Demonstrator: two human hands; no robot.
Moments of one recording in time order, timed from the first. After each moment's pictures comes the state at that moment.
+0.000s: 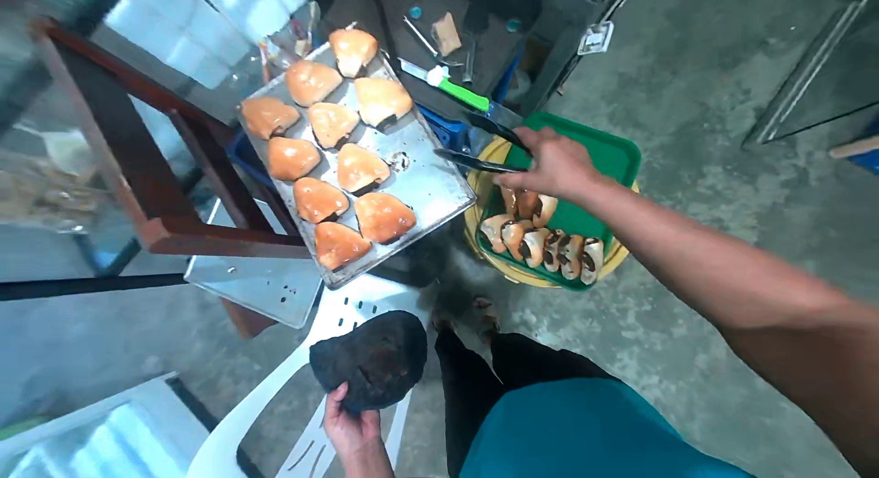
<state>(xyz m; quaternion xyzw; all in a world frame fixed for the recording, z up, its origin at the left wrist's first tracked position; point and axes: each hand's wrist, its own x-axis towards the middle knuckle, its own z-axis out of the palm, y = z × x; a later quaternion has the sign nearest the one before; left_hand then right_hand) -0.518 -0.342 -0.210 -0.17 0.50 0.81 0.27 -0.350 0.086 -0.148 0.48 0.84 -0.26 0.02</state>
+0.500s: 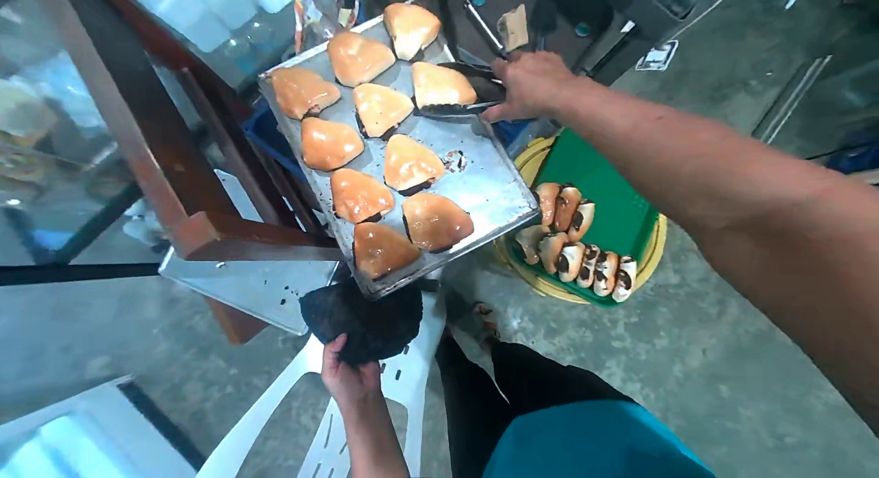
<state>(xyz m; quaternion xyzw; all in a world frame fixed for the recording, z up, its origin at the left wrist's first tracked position) -0.623 -0.281 -0.238 -0.14 0.47 0.82 0.29 -0.537 0.171 -0.154 0.40 0.90 -0.10 0.15</state>
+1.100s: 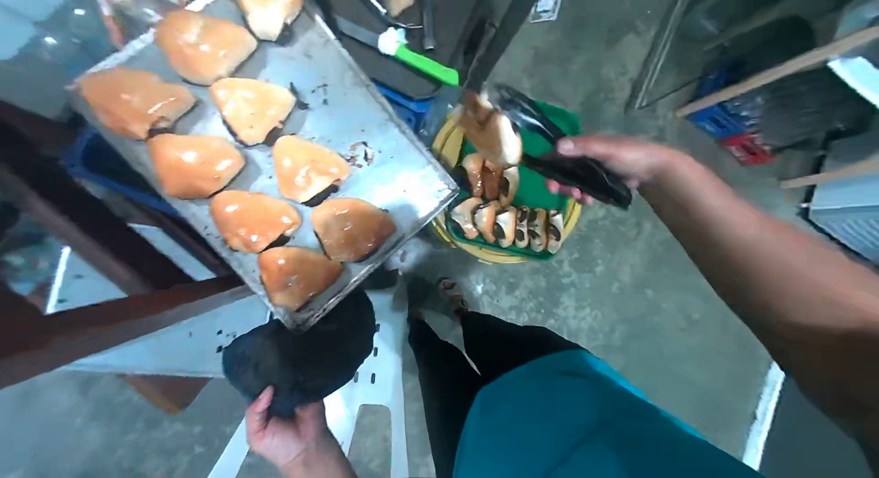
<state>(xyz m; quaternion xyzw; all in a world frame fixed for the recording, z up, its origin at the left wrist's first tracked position) -0.632 -0.297 -0.249 -0.09 0.44 0.82 0.36 -0.271 0.088 -0.147 0.53 0.52 -0.67 0.05</state>
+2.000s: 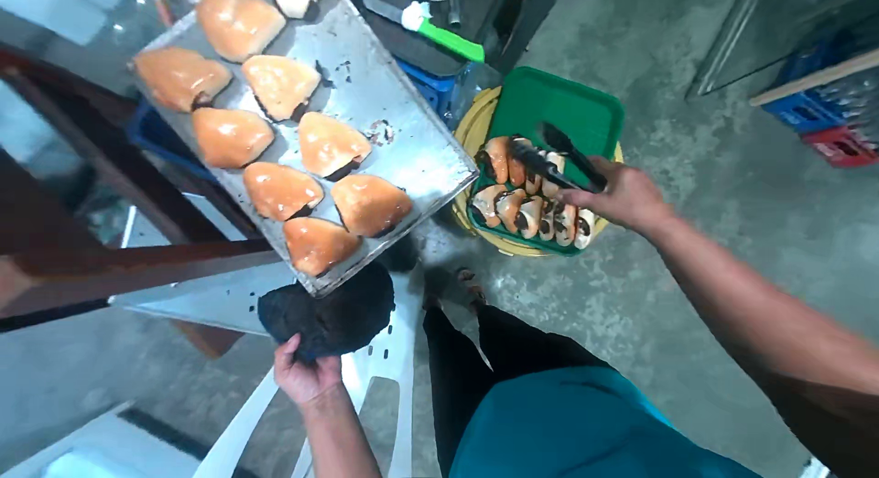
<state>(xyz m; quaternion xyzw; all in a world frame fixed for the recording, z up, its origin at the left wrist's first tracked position) -0.626 -0.283 -0.240 -0.12 0.45 0.81 0.34 -0.259 0.022 -0.191 0.64 0.71 -0.30 0.04</state>
